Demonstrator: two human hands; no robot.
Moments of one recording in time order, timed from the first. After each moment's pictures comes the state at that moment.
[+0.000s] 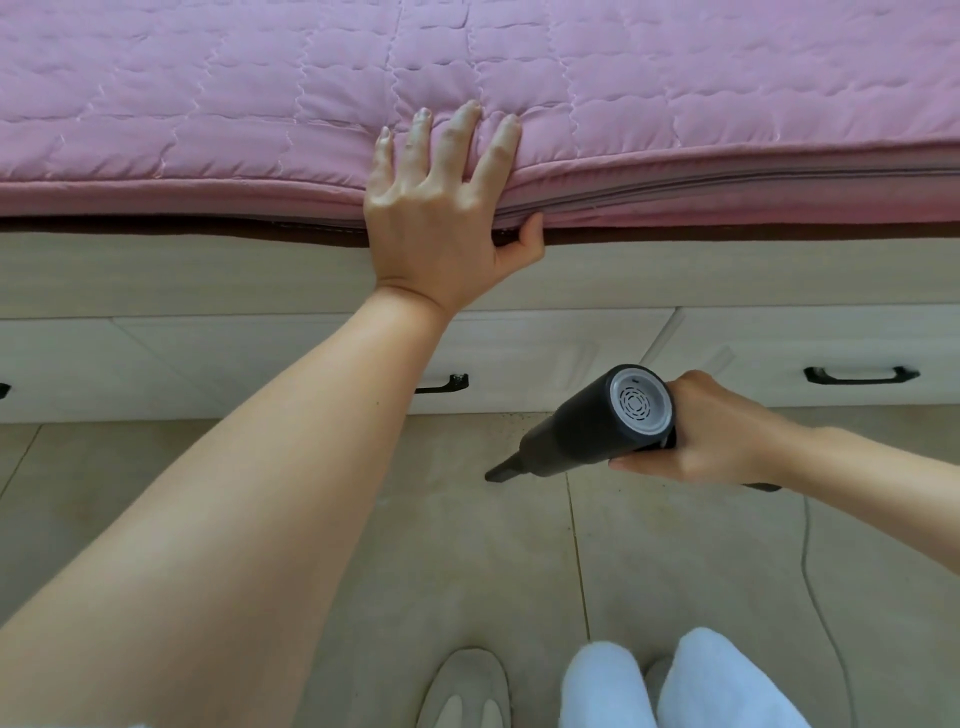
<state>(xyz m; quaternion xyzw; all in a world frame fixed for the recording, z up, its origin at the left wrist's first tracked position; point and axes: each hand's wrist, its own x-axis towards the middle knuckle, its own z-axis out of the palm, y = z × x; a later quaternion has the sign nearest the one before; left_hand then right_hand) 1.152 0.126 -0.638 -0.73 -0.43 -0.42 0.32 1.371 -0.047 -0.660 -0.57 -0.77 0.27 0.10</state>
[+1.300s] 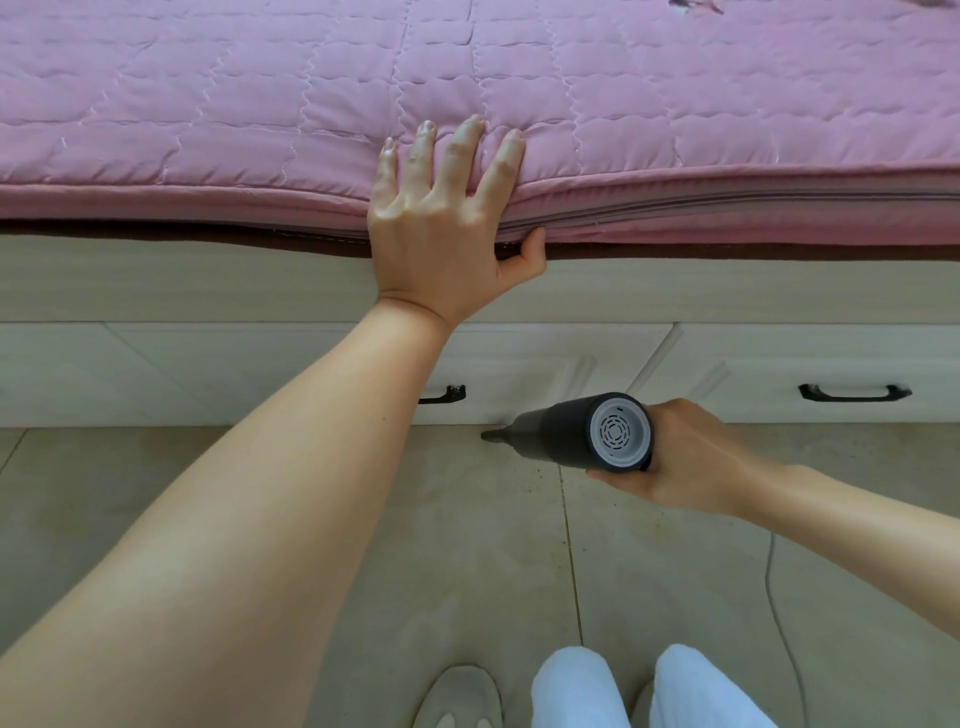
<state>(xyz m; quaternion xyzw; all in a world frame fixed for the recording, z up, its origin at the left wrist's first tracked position) 1.153 0.125 -0.637 -0.73 -0.43 -0.42 0.32 1.363 -0.047 -0.684 -0.62 -0.76 0.18 0.10</state>
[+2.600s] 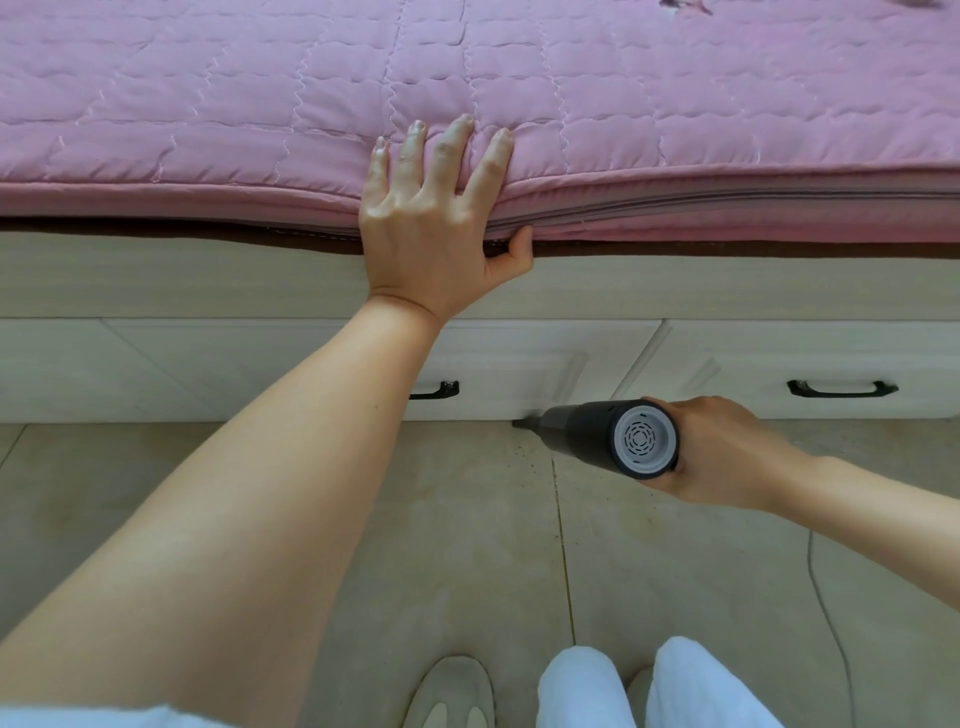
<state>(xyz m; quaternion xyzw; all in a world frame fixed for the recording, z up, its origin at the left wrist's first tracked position) 1.150 0.126 -0.639 -0.73 -0.44 -0.41 0.33 1.393 -0.057 -0.680 -0.61 -0.79 0.10 0.02</state>
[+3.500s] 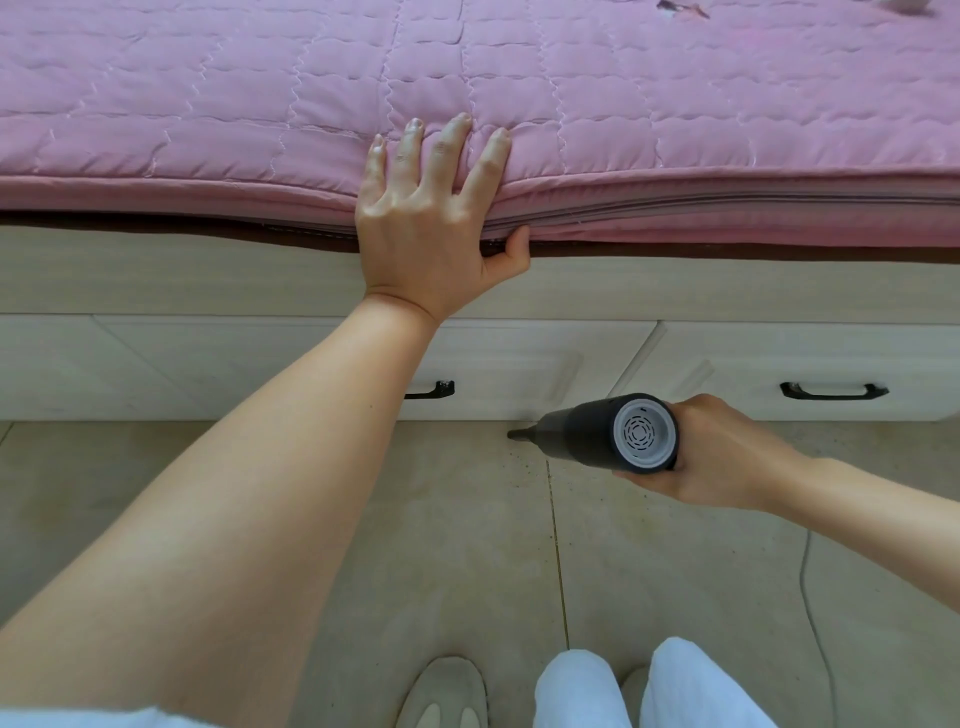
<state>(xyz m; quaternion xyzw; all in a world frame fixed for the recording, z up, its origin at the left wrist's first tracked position) 1.151 0.126 -0.638 -0.73 -0.43 -0.41 0.33 1.391 -0.059 -0.669 -0.62 -0.77 0.16 0.05</state>
